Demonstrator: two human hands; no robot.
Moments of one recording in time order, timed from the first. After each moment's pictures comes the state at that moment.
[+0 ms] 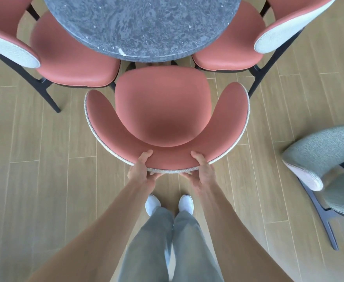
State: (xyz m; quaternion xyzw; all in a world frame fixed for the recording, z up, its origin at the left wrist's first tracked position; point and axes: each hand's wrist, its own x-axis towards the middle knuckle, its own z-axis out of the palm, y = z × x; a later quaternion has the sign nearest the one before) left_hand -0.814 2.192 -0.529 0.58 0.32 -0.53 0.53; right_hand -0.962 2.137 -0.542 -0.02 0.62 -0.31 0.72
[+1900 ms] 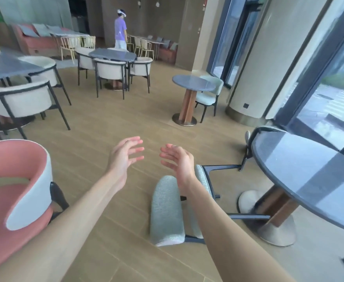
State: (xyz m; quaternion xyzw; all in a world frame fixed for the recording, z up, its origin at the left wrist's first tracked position) left_hand -1.376 1.847 -0.168 0.35 -0.48 -0.67 0.44; right_hand -1.520 1.930 -0.182 -0.24 0.56 -0.71 0.36
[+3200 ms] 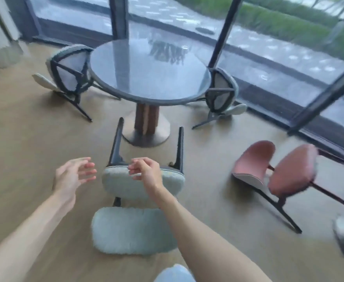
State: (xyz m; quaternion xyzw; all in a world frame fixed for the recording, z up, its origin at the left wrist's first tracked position) left_hand -1.876 1.420 -0.318 0.10 -0.69 -0.70 -0.14; right_hand -1.808 1.603 -0.329 0.30 0.60 -0.74 -0.03
